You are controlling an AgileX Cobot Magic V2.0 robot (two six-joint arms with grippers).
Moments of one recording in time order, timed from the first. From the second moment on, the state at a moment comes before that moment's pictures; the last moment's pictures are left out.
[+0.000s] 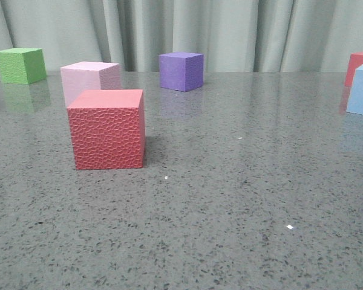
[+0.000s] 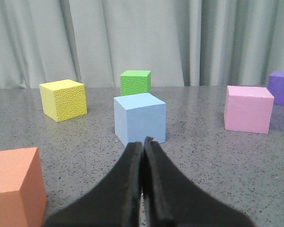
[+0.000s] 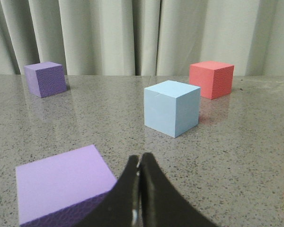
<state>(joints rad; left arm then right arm) -0.02 0.00 0.00 0.02 0.04 0.01 0.11 -0.01 0.03 -0.01 0.04 0.10</state>
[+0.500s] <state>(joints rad) -0.02 0.00 0.00 0.02 0.04 0.01 0.11 -0.01 0.03 -0.01 -0.03 0.10</state>
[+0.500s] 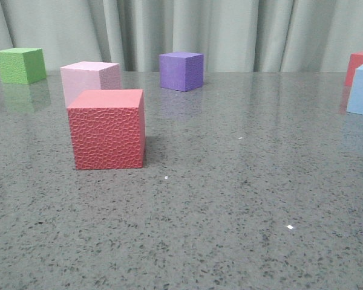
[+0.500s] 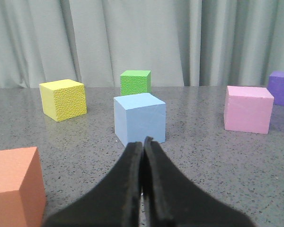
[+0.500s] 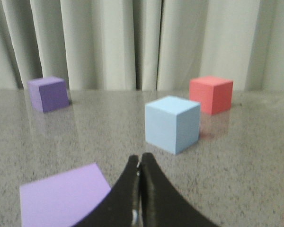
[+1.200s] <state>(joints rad) -0.02 0.27 -0.40 -0.09 0.47 0.01 0.11 0.19 -0.43 0.01 0.43 0.10</state>
